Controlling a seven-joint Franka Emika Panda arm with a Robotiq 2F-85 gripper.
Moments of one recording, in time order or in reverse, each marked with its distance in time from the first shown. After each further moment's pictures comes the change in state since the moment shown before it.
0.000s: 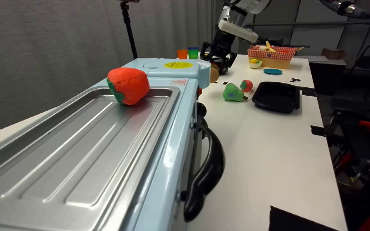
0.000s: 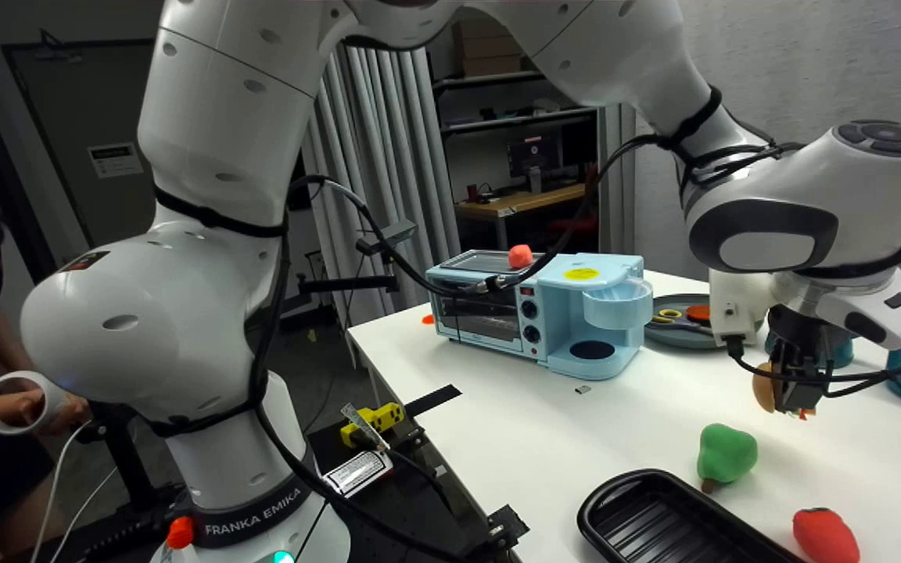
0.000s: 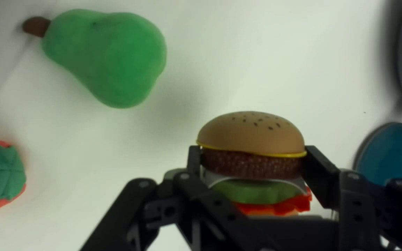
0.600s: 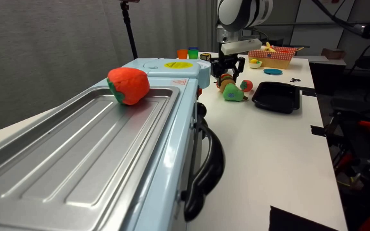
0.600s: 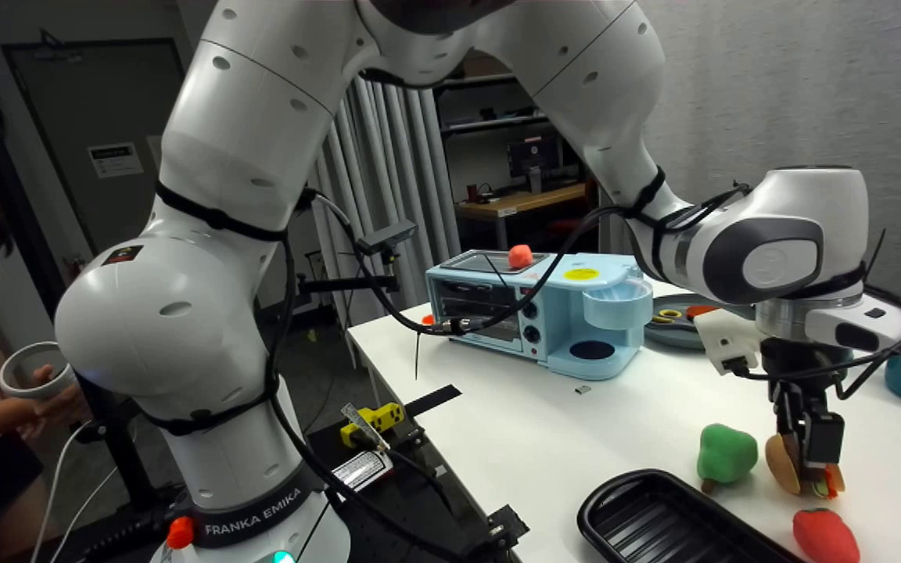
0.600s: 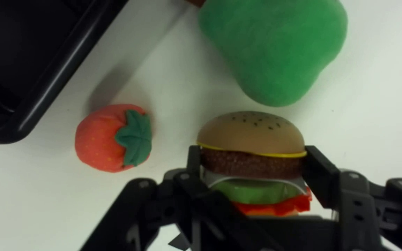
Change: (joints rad) arm 0.236 0.085 -0.252 -0.001 -0.533 0.002 0.359
